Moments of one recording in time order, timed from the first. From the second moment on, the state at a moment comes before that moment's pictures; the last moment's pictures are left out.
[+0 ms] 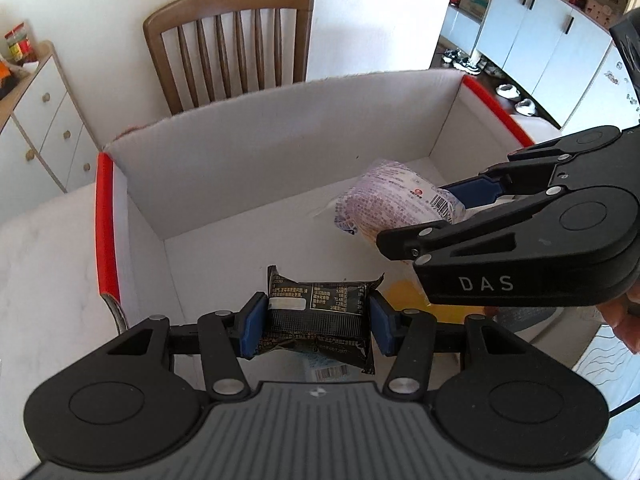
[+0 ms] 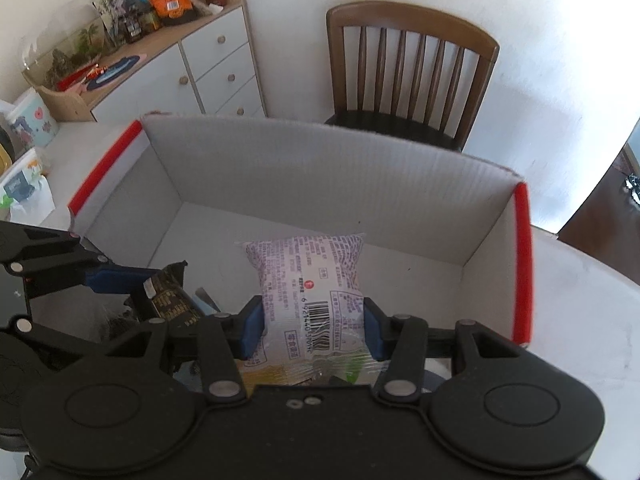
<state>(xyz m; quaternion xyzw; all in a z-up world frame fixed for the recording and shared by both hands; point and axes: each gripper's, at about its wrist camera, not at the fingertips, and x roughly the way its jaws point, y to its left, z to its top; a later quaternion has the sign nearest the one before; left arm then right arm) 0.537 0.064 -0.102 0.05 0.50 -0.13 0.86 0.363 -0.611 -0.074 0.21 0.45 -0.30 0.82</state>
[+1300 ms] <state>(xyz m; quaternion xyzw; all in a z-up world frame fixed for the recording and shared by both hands) 0.528 0.060 -0.077 0.03 0.48 -0.12 0.87 0.356 -0.606 -0.046 0.22 0.43 -0.30 0.82</state>
